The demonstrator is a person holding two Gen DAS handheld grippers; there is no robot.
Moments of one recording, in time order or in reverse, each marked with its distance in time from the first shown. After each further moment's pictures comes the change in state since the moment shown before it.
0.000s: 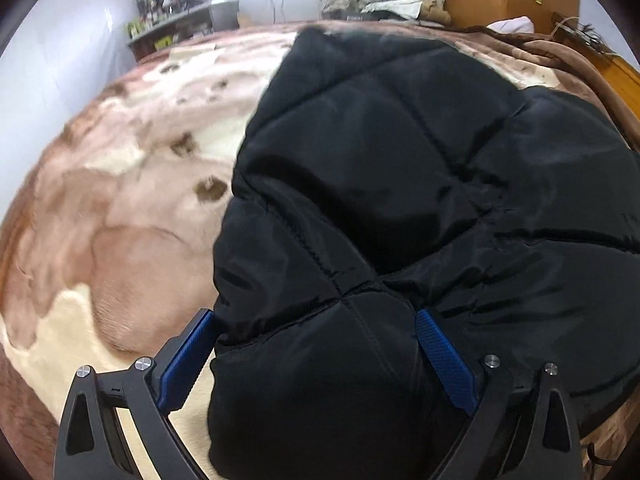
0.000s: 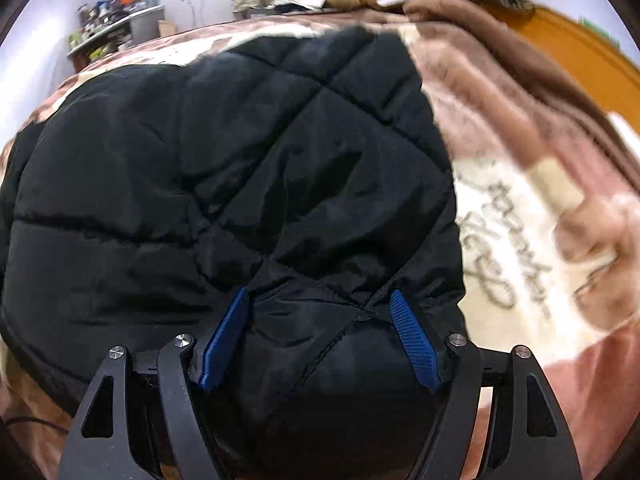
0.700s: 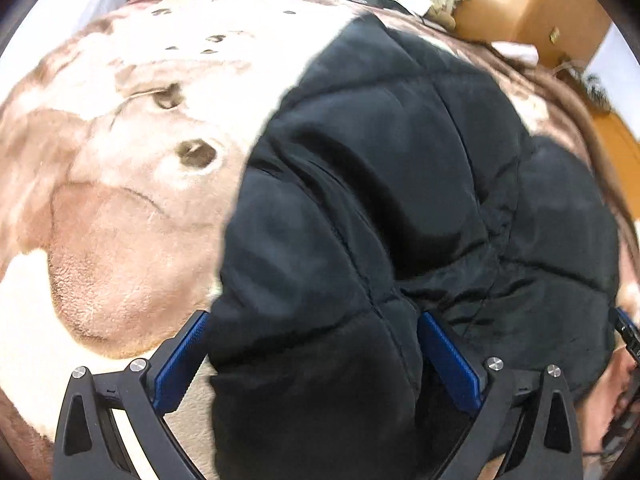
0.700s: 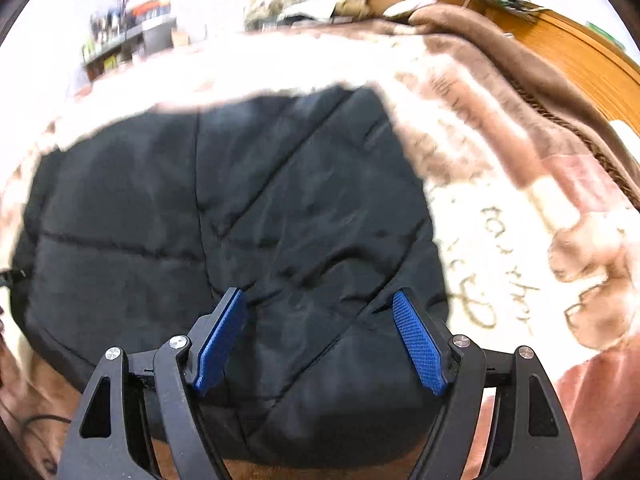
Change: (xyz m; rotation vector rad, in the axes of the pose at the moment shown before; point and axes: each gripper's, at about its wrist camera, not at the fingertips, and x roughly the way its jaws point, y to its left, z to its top) left arm -0.008 0.044 0.016 -0.148 0.099 -0.238; right arm -0.047 -0.021 0.015 0.011 -0.066 0.076
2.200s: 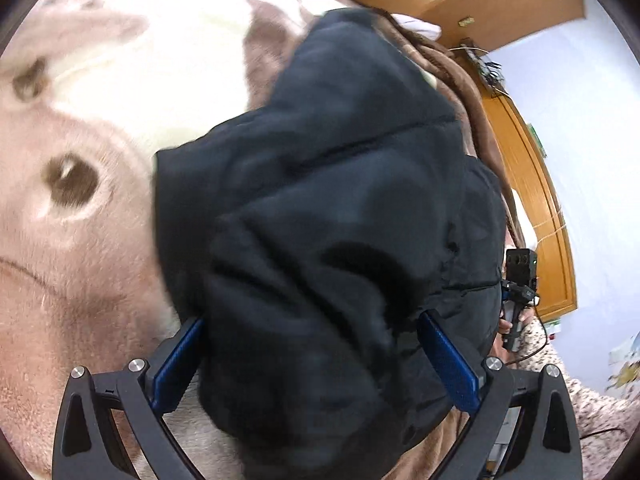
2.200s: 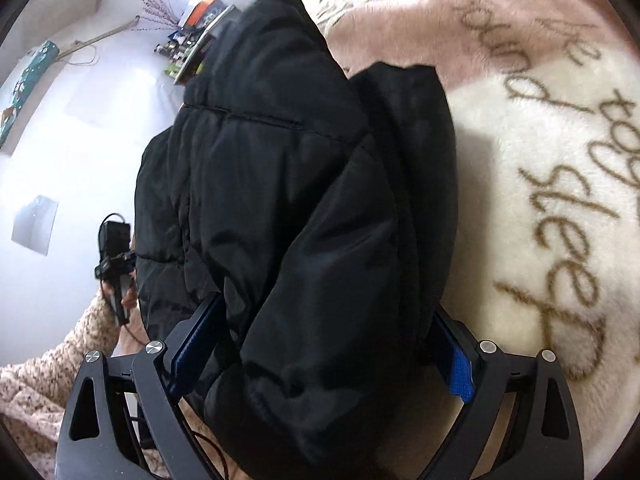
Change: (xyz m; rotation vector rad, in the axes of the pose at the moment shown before) left arm 0.058 0.045 0.073 0.083 0.261 -0.563; right arm 0.100 -0.086 0.000 0.173 0.327 0.714
